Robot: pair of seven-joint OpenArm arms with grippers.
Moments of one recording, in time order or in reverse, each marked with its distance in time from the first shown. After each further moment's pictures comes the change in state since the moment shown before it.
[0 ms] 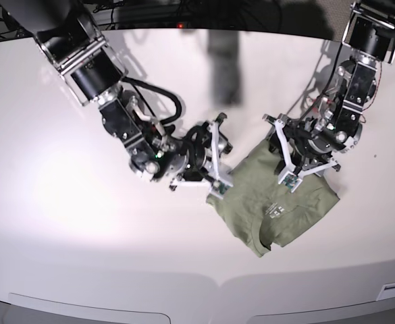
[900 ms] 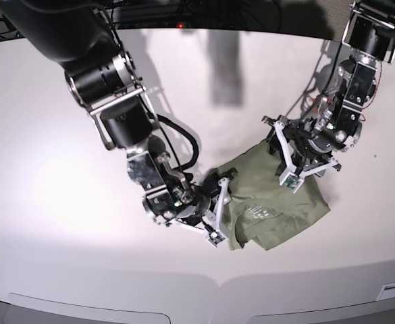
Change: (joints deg) left arm 0.0 0.0 0.0 -0.3 0.2 1.1 -2.0; right arm 10.6 -10.5 10.3 -22.3 -11.9 -3.1 3.7
